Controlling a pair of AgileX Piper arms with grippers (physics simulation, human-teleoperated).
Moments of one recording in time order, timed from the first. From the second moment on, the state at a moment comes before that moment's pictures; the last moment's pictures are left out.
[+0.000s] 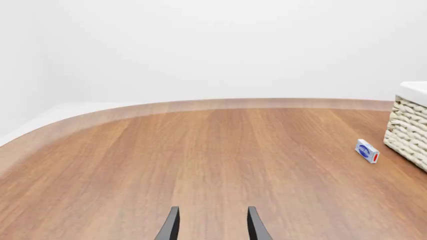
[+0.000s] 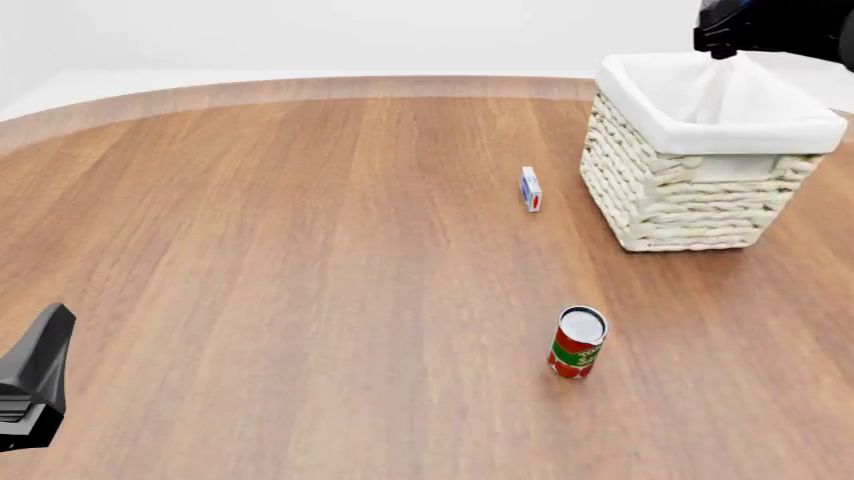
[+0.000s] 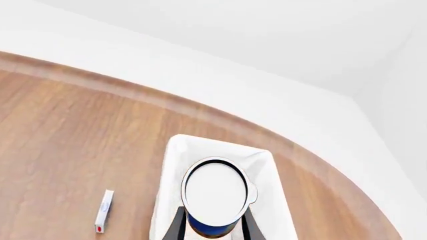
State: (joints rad) left arm 0.00 0.00 0.00 0.00 0.00; right arm -0.05 1.55 -1.31 0.07 -0.32
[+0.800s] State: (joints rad) left arm 0.00 0.00 0.00 0.00 0.00; right arm -0.12 1.88 -1.63 0.18 -0.36
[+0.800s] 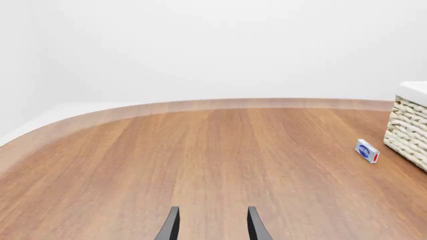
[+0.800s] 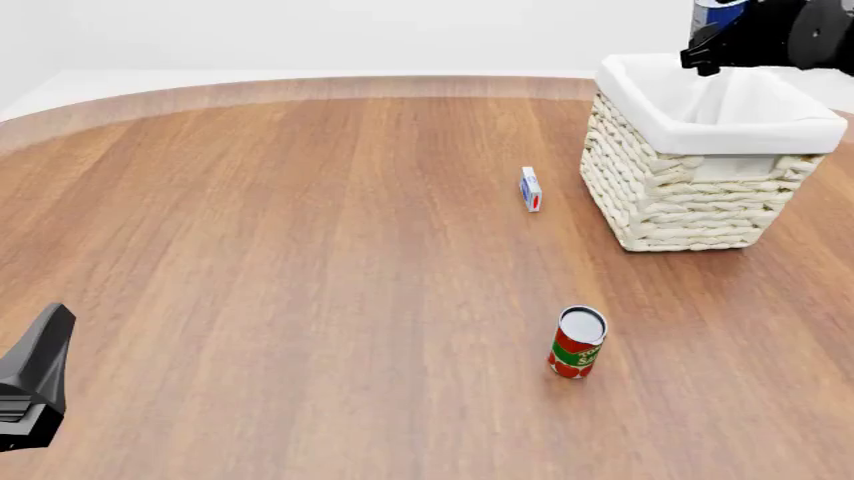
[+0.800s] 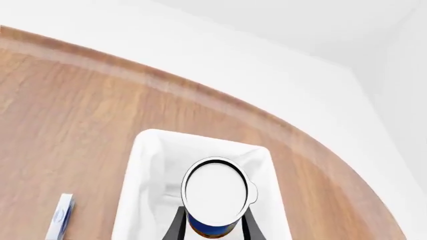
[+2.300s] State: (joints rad) left arm 0.00 0.00 0.00 0.00 0.00; right arm -0.17 2.13 -1.81 0.29 -0.44
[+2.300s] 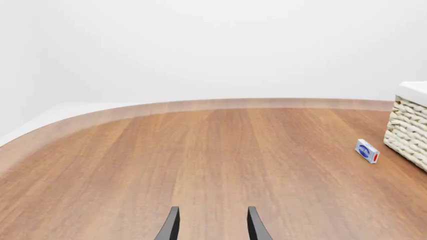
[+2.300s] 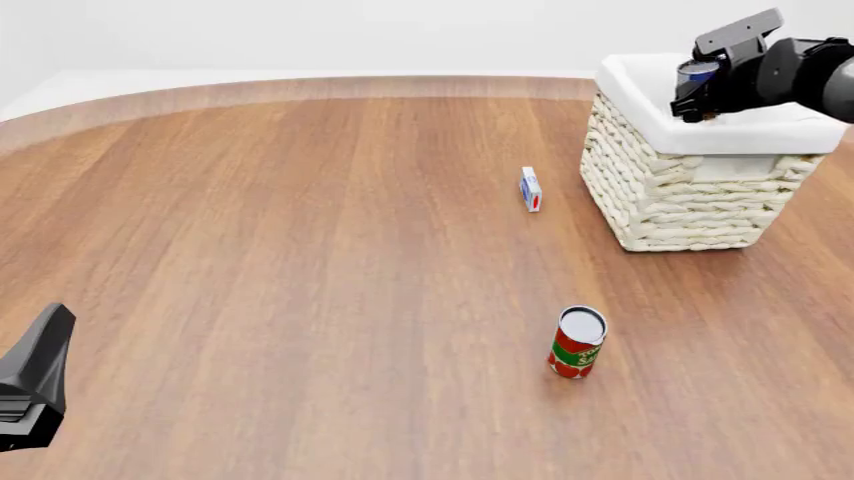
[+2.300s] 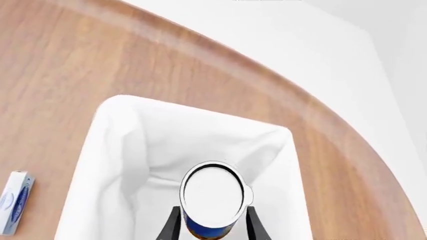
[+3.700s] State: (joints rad) left arm 0.00 0.00 0.00 0.00 0.00; right arm -0.09 1.79 -1.51 0.16 -0.38
